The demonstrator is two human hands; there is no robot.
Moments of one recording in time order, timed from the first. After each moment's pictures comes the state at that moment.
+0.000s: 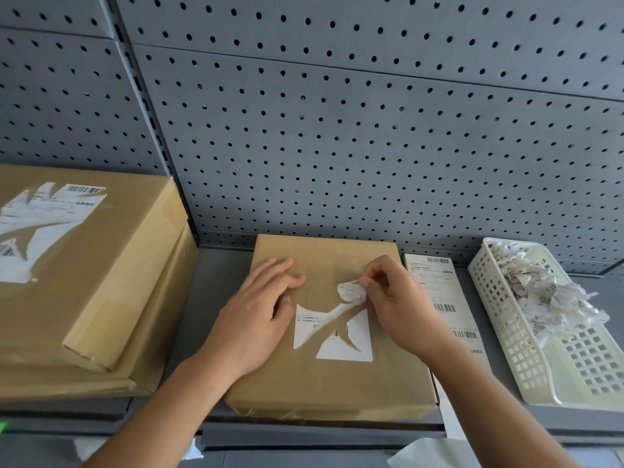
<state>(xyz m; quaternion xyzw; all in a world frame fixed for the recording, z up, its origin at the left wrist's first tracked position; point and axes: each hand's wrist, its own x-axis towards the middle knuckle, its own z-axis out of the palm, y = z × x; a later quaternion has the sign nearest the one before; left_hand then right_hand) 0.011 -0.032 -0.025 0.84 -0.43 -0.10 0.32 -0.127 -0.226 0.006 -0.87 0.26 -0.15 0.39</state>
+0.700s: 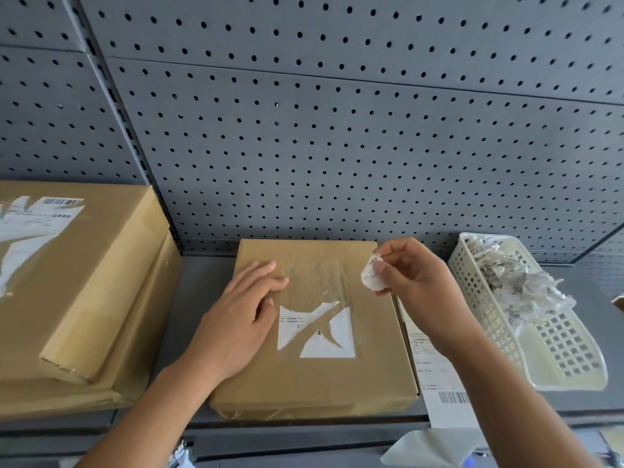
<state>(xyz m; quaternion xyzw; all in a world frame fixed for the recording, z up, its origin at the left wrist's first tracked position) 0.010 -0.030 -0.022 0.84 -0.43 -0.11 0.30 -0.155 -0.239 0.043 -0.75 0.26 -0.25 0.56</state>
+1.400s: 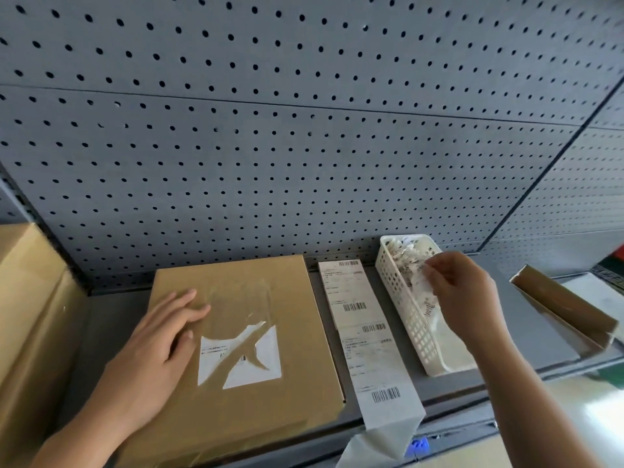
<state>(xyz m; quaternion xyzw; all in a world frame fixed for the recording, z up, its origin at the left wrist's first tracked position) 0.013 -0.031 -0.025 0.84 -0.44 -0.10 0.31 -0.267 -0.336 0.046 -0.76 0.49 -0.33 0.28</state>
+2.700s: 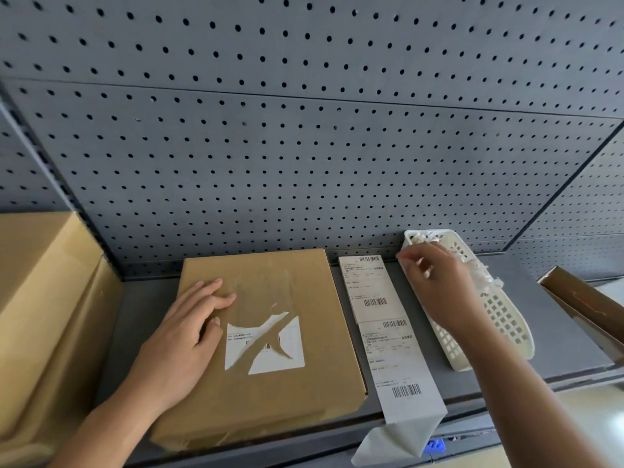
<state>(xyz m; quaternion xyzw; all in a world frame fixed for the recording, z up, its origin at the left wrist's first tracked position) 0.011 -0.034 -0.025 0.83 -0.44 -0.10 0.32 -0.225 -0.322 0.038 -0.86 0.37 -0.29 0.22</state>
